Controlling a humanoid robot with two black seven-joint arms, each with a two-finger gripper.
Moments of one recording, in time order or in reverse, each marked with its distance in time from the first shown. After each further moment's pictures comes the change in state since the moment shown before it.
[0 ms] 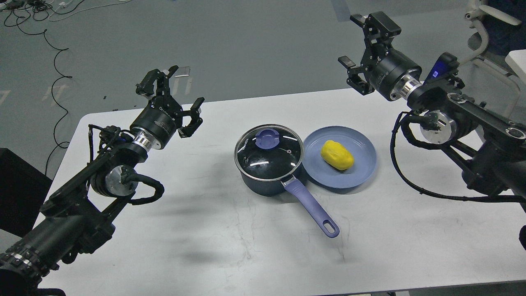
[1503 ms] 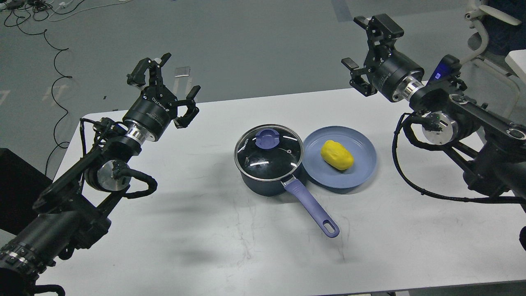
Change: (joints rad) left arm -0.007 0.004 -0.043 0.009 0.001 -0.068 -0.001; right arm -0.008 0.000 0.007 -0.015 0.002 0.005 -0.001
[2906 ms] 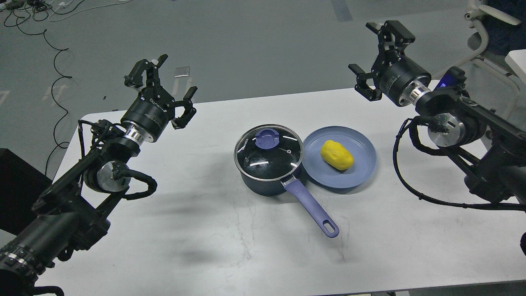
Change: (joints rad) left arm 0.007 0.004 0.000 -0.002 0.005 0.025 -0.012; right arm -0.045 0.001 0.054 -0.001 0.113 -0.005 -0.031
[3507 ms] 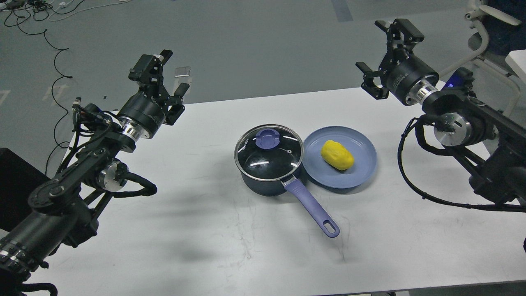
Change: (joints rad) left arm -0.042 0.032 0.014 -0.028 0.570 0.168 -0.079; right arm -0.035 -0.016 0.047 -0.003 0.001 0.000 0.000
